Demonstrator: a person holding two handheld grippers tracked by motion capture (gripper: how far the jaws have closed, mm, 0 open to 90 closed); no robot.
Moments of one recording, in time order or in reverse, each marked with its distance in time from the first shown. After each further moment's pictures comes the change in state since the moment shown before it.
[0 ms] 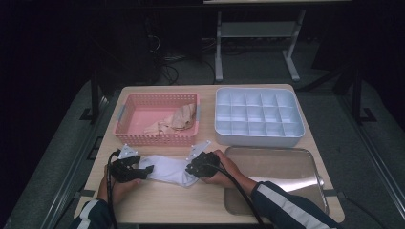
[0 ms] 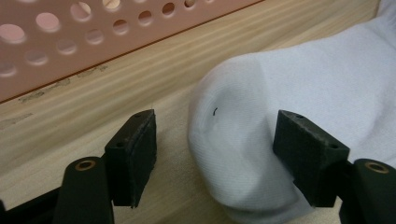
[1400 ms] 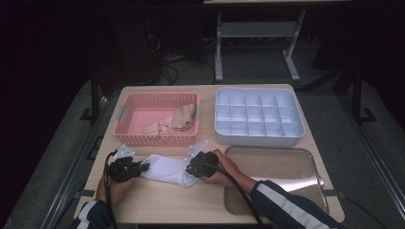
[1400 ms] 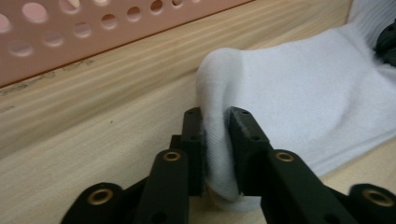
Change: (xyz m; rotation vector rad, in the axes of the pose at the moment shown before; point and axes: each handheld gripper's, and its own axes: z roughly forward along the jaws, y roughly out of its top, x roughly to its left) left arm 0.004 -0.002 -0.006 -0.003 -0.087 -0.040; right arm 0.000 0.004 0.001 0.035 0.000 -0.034
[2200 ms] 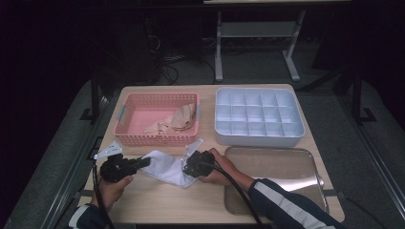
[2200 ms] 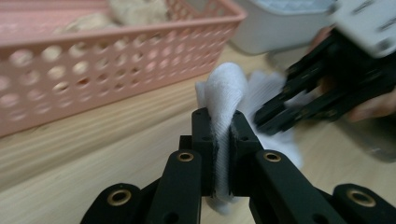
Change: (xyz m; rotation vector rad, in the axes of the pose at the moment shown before) left arm -0.020 0.020 -0.045 -0.227 -0.204 -0.069; right arm 0.000 0.010 0.005 0.027 0.032 -0.022
